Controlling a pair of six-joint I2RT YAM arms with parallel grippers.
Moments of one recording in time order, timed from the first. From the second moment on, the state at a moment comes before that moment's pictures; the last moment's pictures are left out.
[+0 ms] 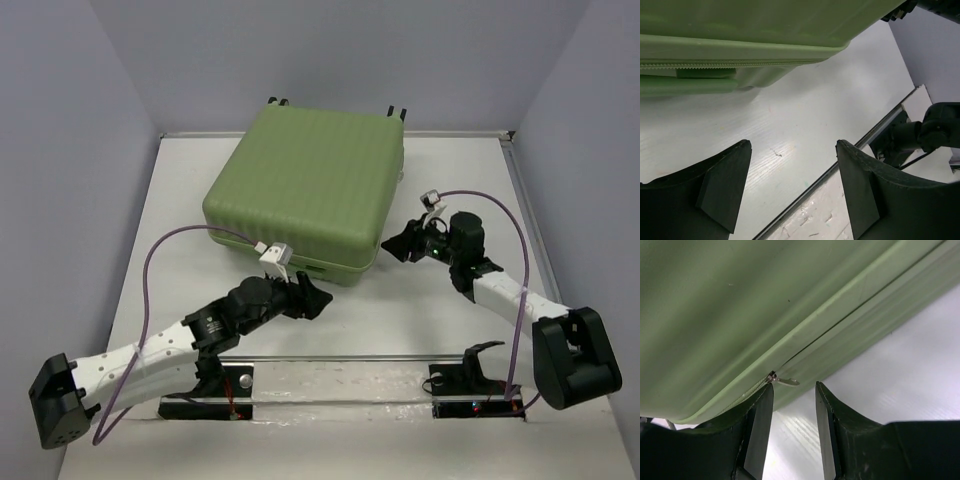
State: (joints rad) left arm -1.02 0.71 0.37 0.00 -0.15 -0.74; right arm 0.26 1.19 0.49 0.38 -0.60 0.31
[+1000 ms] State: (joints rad) left arm -1.02 1.02 0.48 0.12 -0.31 -0.67; right arm 0.26 1.42 0.44 0.76 -0.81 0.24
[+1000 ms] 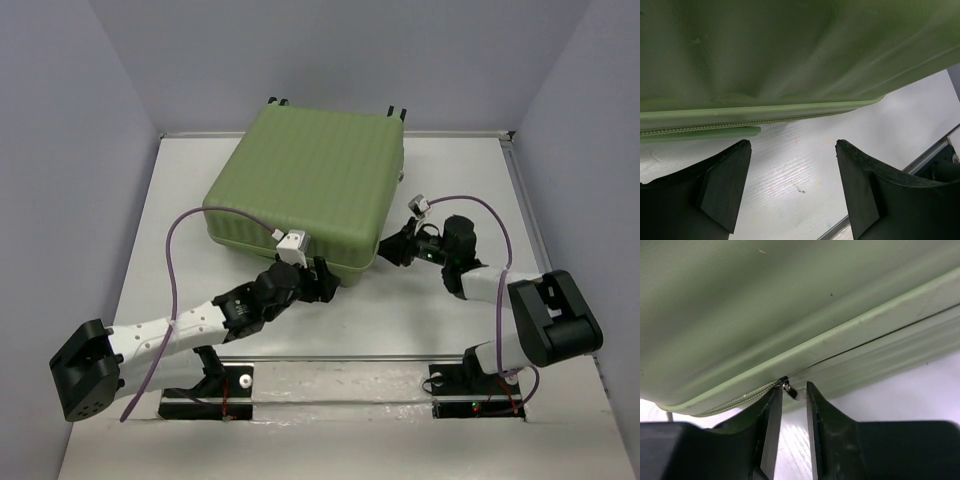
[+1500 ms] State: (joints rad) left arm -0.97 1.12 0.63 0.07 -0.33 -0.58; right arm 0.42 1.25 0.36 0.68 -0.52 0.31
